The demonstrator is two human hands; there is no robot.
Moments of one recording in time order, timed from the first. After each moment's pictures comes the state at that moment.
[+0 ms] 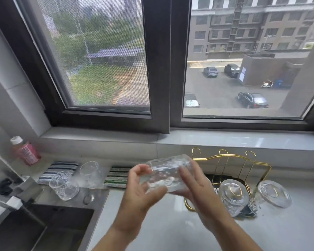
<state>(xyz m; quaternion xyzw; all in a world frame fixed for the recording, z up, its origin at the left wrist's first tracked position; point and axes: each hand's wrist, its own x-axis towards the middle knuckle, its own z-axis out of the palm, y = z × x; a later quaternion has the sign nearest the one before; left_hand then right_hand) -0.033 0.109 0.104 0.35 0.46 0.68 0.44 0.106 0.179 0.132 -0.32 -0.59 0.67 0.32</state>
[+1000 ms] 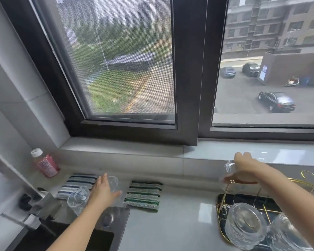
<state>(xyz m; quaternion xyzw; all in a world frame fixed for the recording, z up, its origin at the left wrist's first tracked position) -0.270 0.154 0.012 0.33 0.92 0.12 0.16 0.077 0.364 0.100 -0.58 -0.79 0.16 -0.09</state>
